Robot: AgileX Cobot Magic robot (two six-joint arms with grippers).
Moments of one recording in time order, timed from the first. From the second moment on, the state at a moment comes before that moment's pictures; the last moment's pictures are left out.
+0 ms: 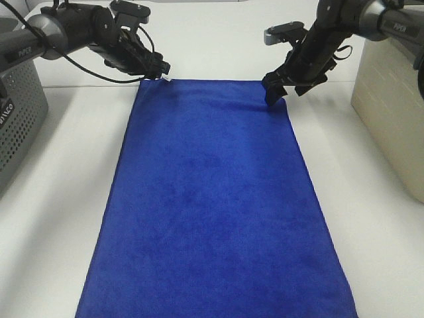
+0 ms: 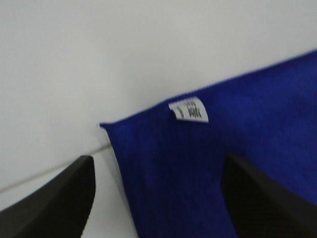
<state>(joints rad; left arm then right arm) -0.25 2.66 -2.39 -0.02 0.58 0.13 0.16 2.56 -2.27 0.12 0.91 -0.39</state>
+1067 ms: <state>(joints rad) -0.11 2.22 -2.39 0.05 1.21 -0.09 0.03 2.02 -2.27 0.10 1.22 -0.09</state>
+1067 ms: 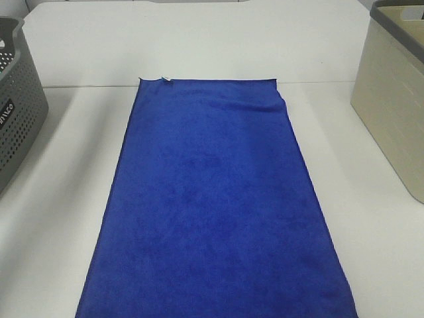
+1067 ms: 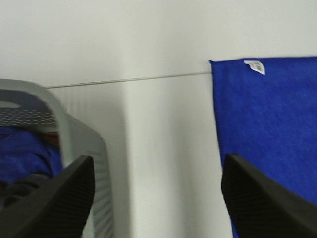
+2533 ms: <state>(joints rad) -0.01 0.62 -0.87 0.15 1.13 -0.15 0.02 0.35 -0.86 0.02 1.22 -0.02</state>
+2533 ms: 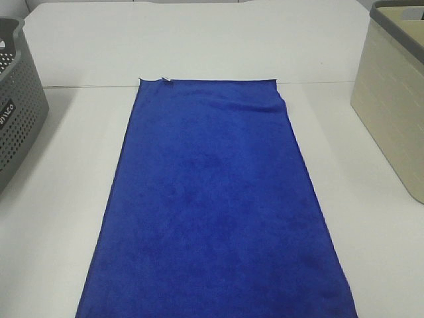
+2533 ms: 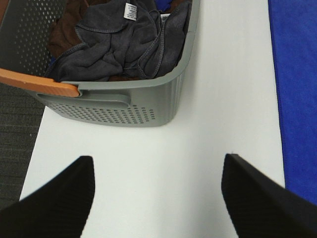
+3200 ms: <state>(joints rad) -0.01 0.02 -0.54 0.17 1.12 -0.16 0.02 0.00 -0.53 0.02 1.22 -0.12</state>
